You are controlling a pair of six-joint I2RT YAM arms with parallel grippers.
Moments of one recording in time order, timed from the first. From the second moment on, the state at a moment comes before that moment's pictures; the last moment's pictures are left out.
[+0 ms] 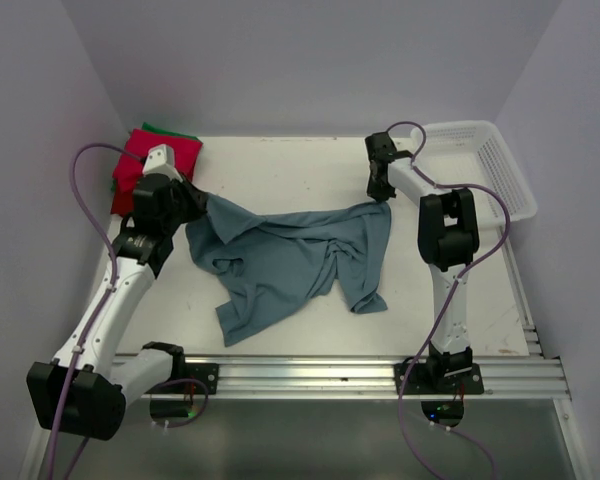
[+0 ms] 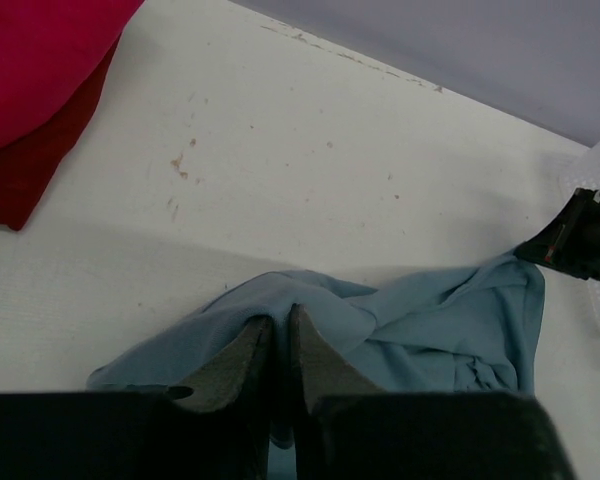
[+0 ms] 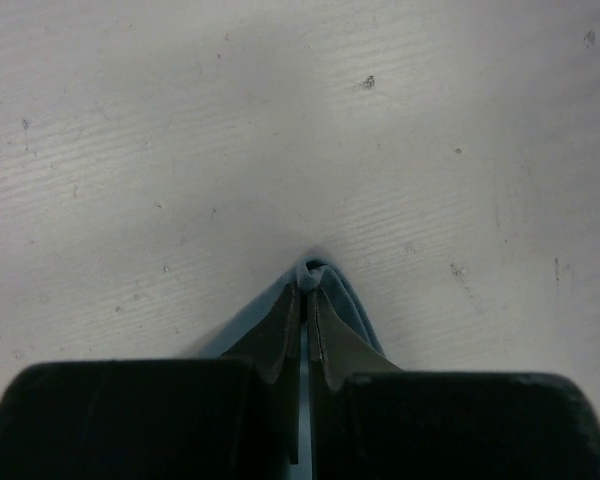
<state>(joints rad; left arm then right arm) -0.16 1.05 0.93 -0.28 -0.02 -0.48 0.24 2.27 1.82 -0.65 0.32 0.43</state>
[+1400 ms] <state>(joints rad) 0.10 2.11 1.21 0.87 0.59 -0.89 0.23 2.22 1.71 -0.54 0.28 0.43</state>
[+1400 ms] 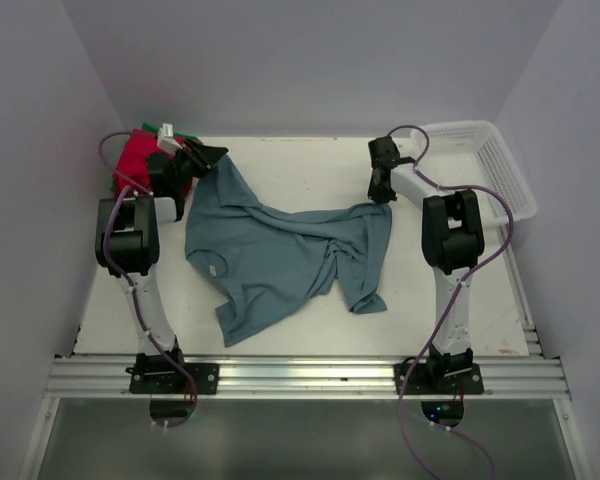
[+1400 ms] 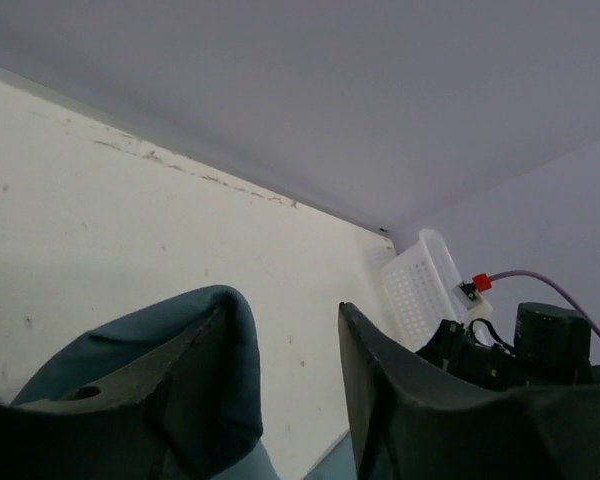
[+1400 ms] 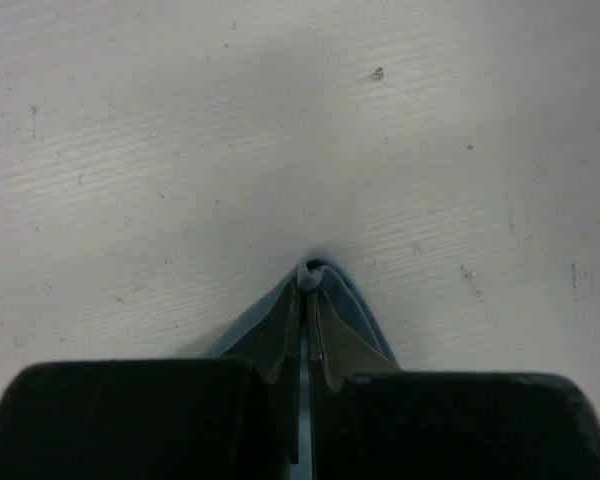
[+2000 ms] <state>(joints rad) 0.10 2.31 1.41 1.26 0.66 -1.55 0.23 2.22 1.71 -0.54 0.27 0.42</state>
